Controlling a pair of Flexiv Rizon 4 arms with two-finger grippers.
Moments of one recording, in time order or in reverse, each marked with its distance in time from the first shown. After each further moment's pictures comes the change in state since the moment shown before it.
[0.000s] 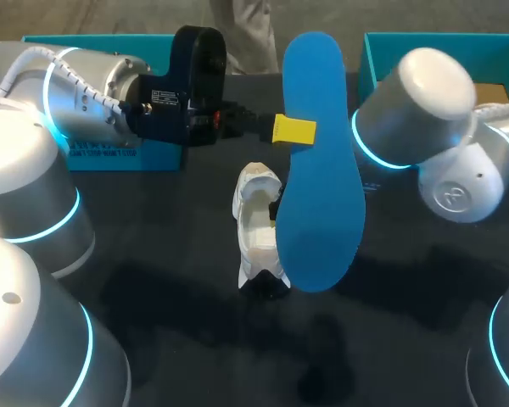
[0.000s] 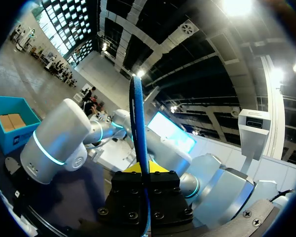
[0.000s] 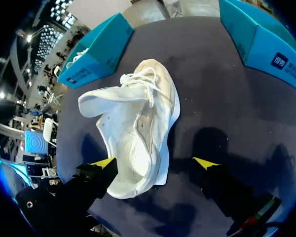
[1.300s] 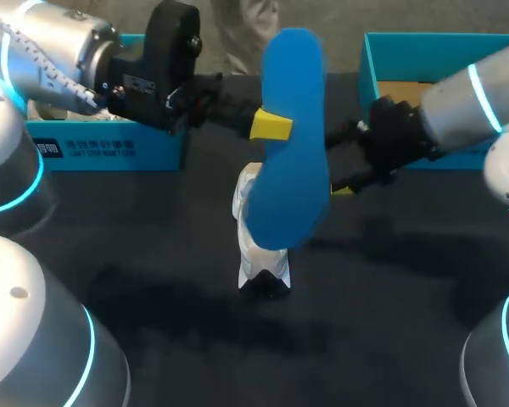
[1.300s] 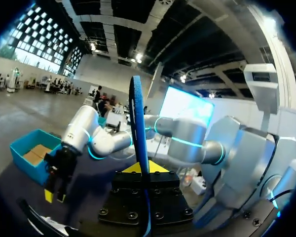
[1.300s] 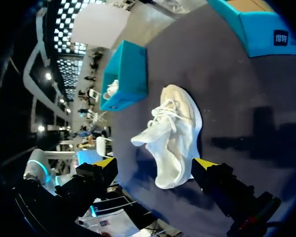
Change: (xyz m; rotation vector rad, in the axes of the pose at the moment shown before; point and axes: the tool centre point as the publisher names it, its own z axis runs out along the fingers) left arm -0.015 0.001 -0.033 -0.205 -0.194 0.348; right arm 0.002 0.055 -0.094 0.037 0.508 0.243
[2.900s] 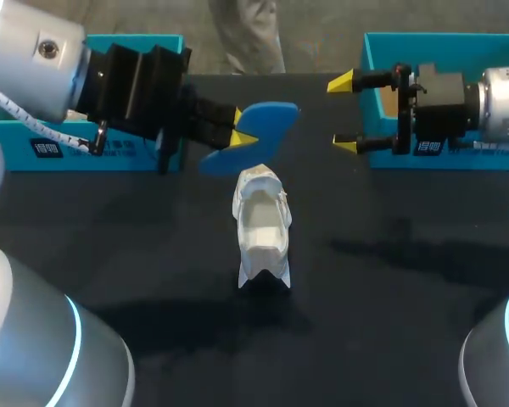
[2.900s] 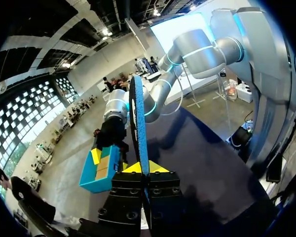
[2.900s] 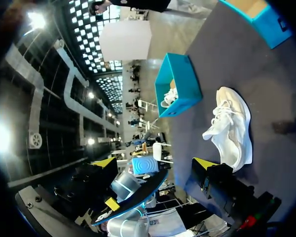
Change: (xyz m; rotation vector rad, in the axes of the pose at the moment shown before) left arm -0.066 0.048 -0.043 -0.405 -0.348 0.725; right arm 0.093 0.002 -0.082 -0.042 0.445 0.130
